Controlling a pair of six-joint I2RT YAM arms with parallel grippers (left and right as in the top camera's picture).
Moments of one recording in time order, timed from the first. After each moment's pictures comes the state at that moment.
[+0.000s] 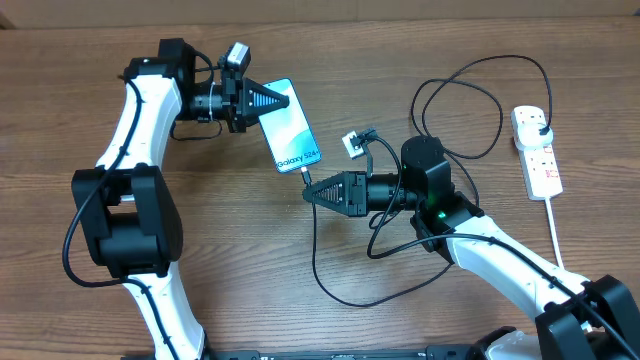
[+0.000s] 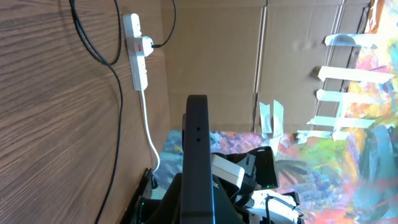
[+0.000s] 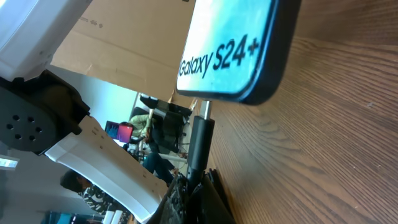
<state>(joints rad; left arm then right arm) 0.02 2.13 1.78 -1.17 1.49 -0.01 0.49 1.48 0.72 0.46 -1.00 0.89</state>
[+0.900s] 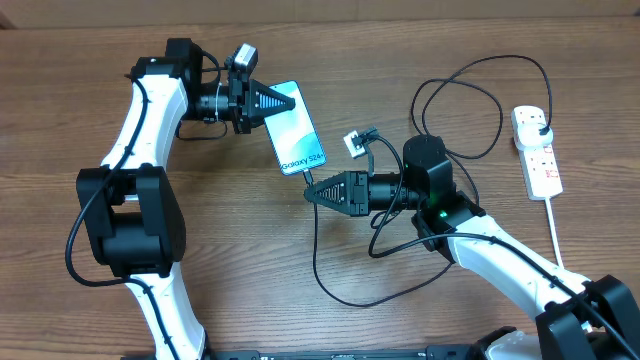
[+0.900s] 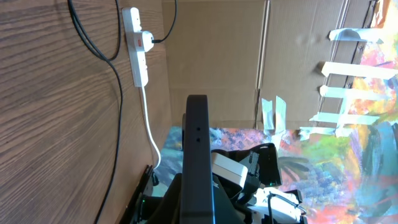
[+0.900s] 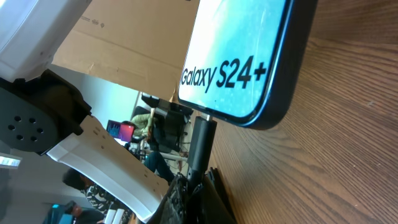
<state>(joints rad) 0.00 2.13 1.78 -1.17 1.49 -0.01 0.48 1.48 0.72 0.46 -1.01 0.89</state>
